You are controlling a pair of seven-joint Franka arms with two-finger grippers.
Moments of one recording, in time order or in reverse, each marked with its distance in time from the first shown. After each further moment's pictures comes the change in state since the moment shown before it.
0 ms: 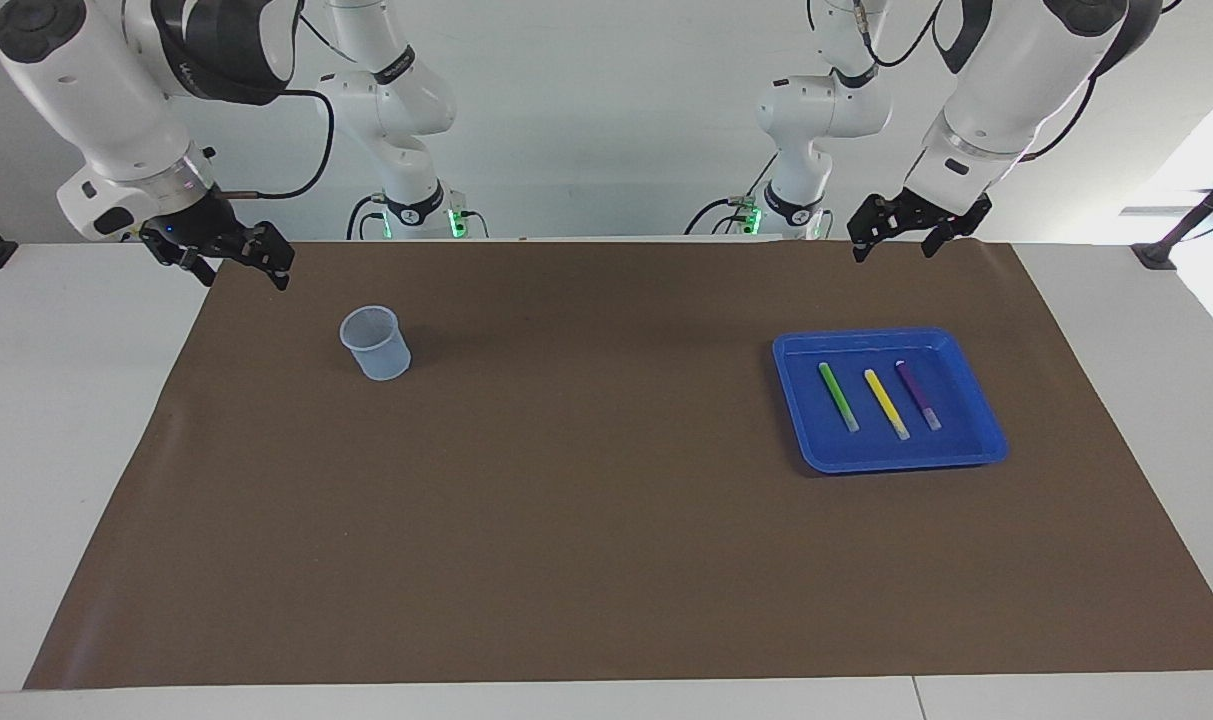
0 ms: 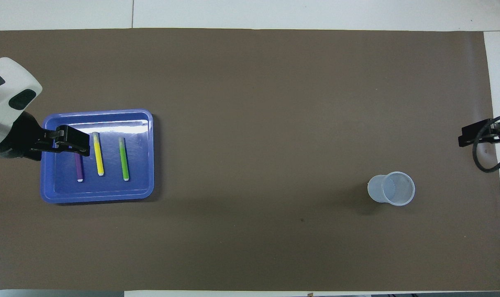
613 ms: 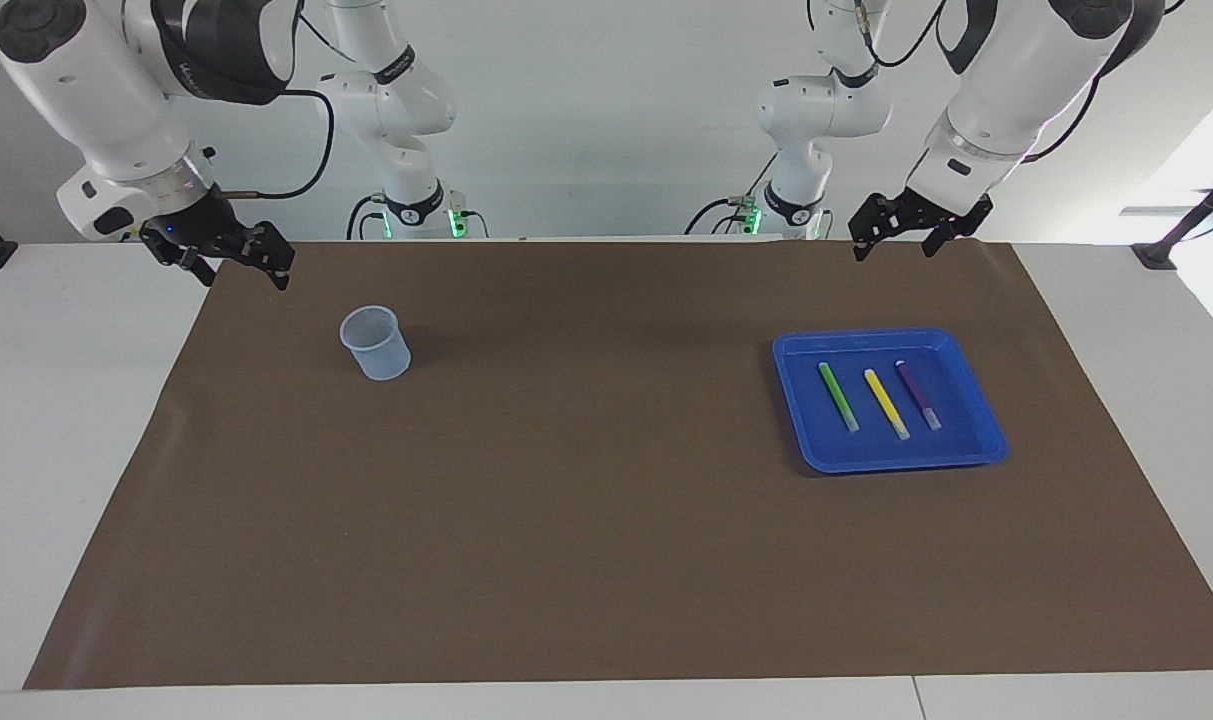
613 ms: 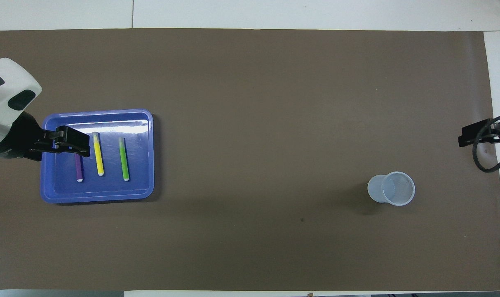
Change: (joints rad) left arm 0.007 0.000 0.000 -0.001 -0.010 -0.002 0.007; right arm 0.000 0.000 0.000 0.000 0.000 0.000 0.000
